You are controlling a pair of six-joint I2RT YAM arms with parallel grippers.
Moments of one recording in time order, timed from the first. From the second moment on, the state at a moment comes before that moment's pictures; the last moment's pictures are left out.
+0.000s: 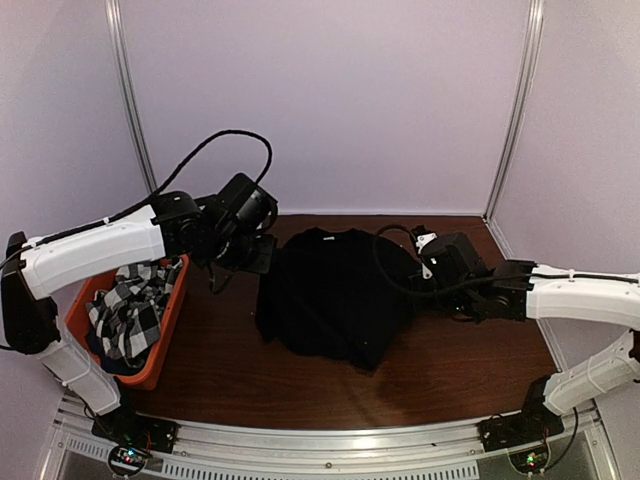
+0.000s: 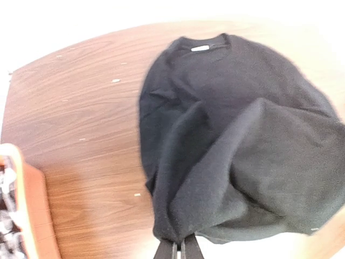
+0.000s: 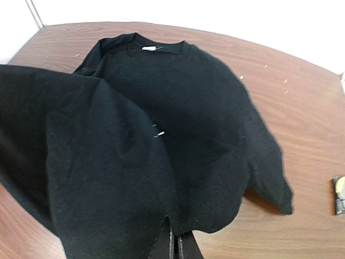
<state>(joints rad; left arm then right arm) -0.93 1.55 1.43 -0.77 -0.40 -0.56 0.89 1.25 0.85 -0.32 0.46 0.43</state>
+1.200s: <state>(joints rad) -0.84 1.49 1.46 -0.81 -0.56 -0.37 0.83 1.19 0.94 -0.36 0.57 0.19</state>
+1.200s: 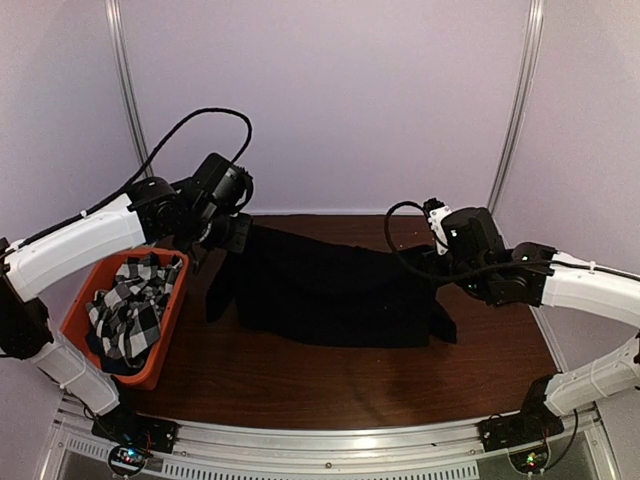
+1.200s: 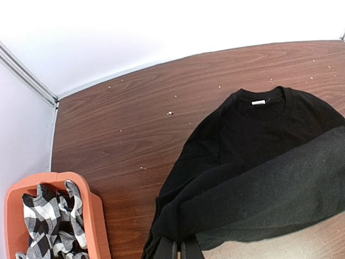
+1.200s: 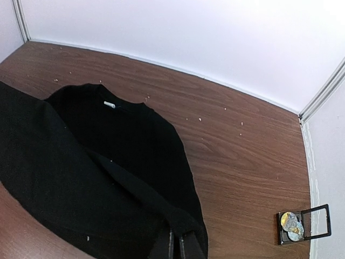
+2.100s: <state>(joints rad) -0.84 1.41 1.24 -0.87 -0.29 -0.44 0.83 1.06 0.89 -0.59 0.37 0.43</state>
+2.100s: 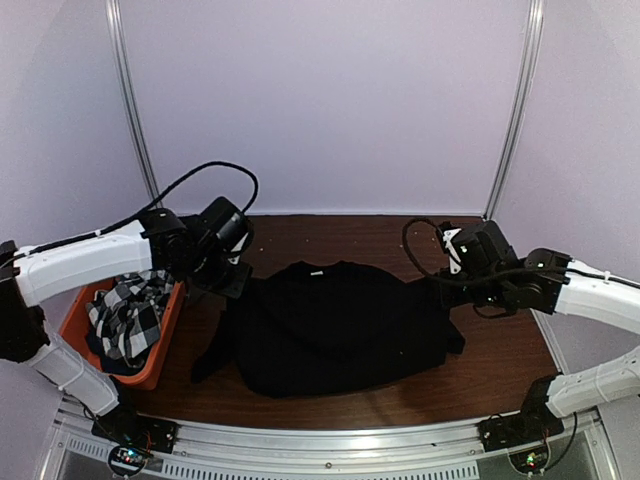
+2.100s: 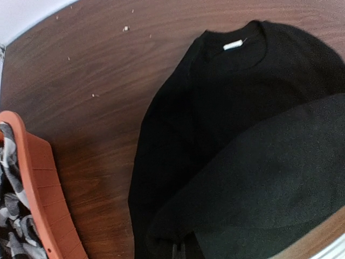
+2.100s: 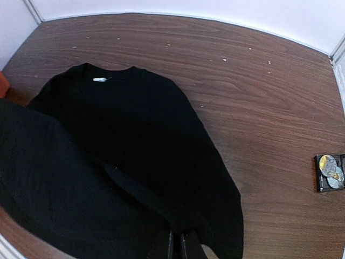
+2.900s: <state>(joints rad) -0.86 1.63 1.03 -0.71 -0.13 -0.42 0.84 1.35 0.82 -0.67 0.26 0.36</state>
